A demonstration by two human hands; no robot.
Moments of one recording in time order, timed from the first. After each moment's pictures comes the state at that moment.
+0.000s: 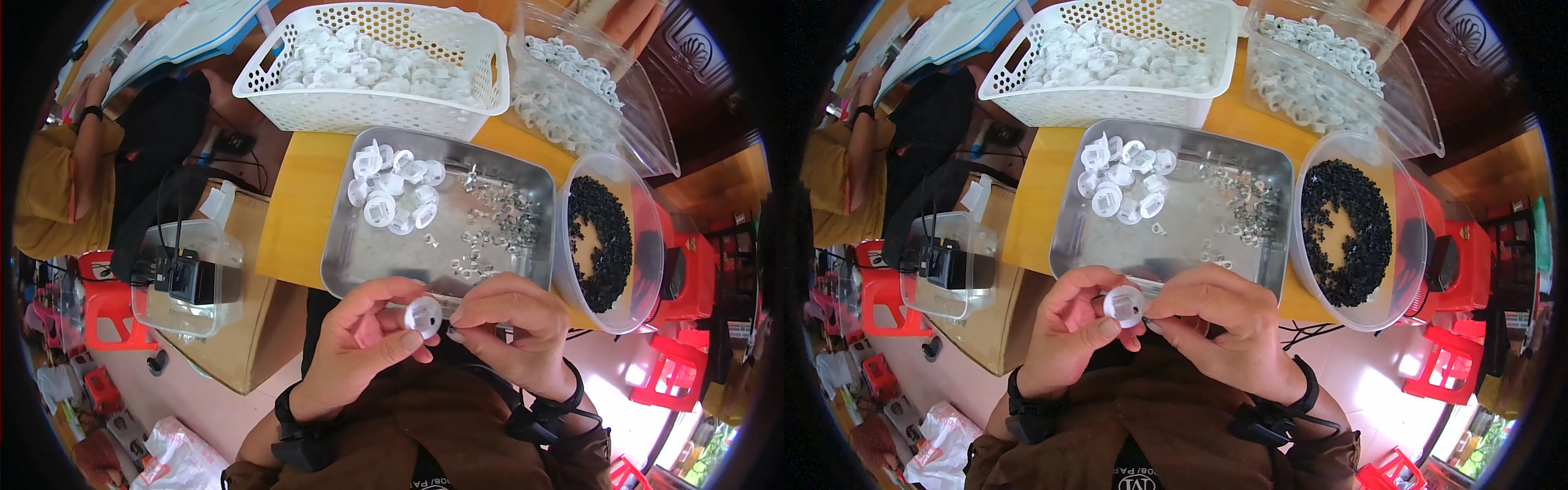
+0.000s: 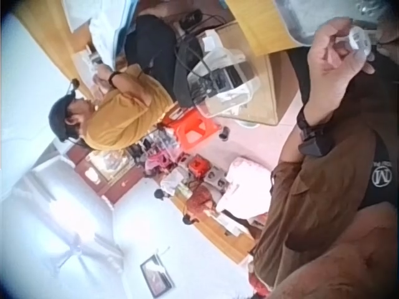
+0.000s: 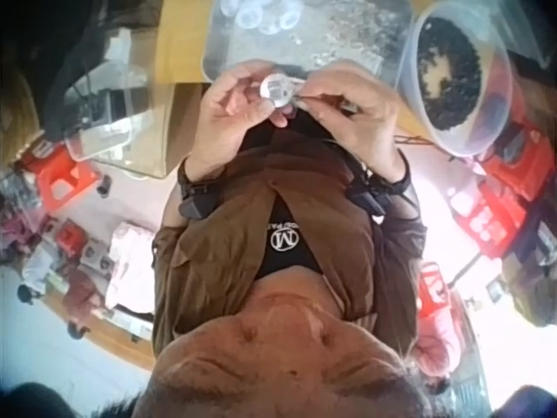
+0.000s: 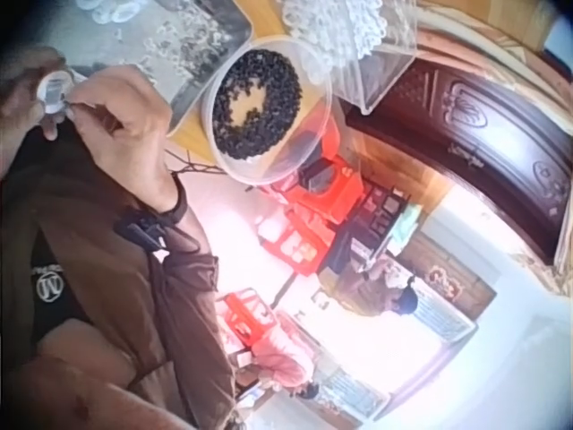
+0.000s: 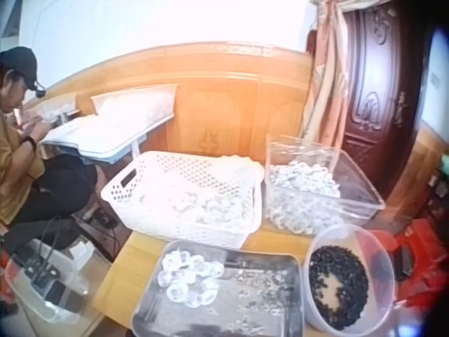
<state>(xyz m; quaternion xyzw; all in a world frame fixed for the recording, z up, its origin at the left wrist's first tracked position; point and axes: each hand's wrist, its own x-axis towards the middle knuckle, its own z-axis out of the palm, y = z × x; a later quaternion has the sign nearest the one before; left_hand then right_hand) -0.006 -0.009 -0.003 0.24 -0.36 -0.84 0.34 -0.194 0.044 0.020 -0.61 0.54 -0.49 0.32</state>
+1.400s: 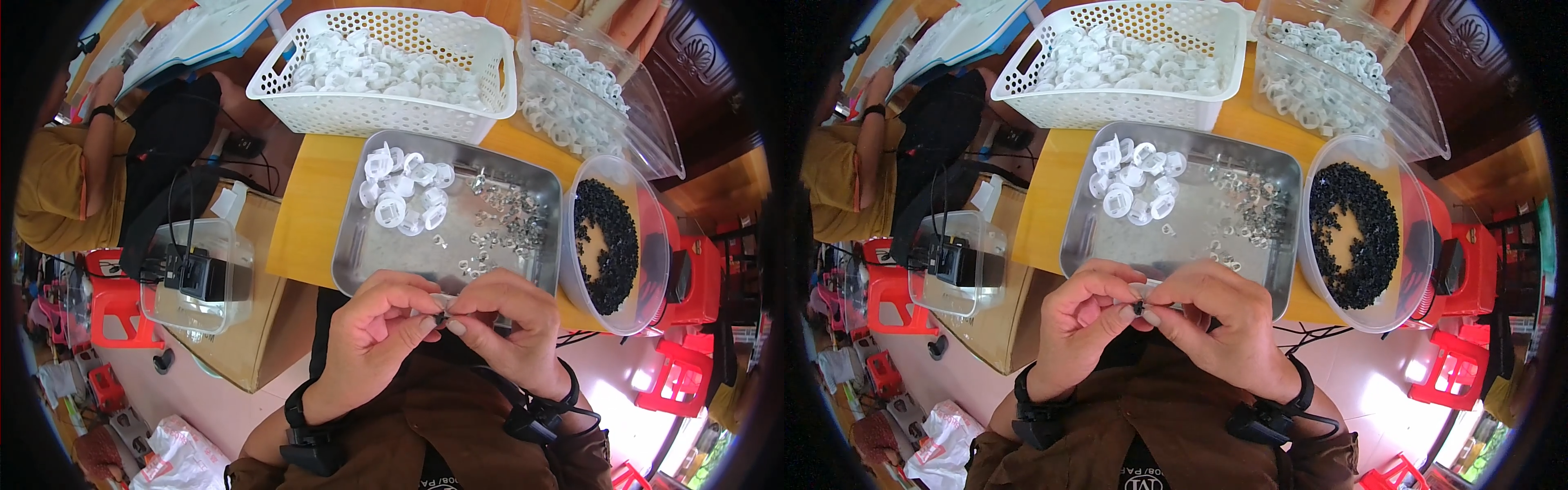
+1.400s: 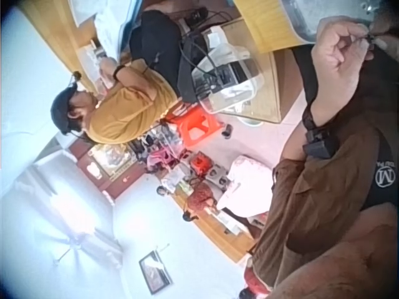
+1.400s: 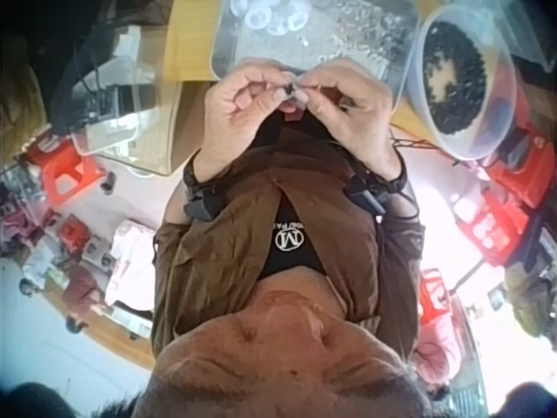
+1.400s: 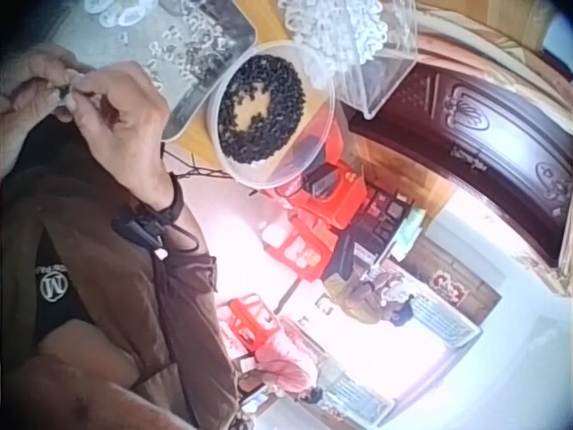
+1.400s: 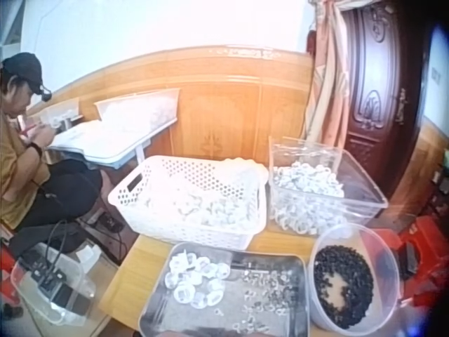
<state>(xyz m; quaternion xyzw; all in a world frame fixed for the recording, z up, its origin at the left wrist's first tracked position) -0.012 -0.009 -0.004 0.24 -0.48 -0.75 0.38 -0.185 0.039 0.012 -0.60 0.53 -0.51 0.32</state>
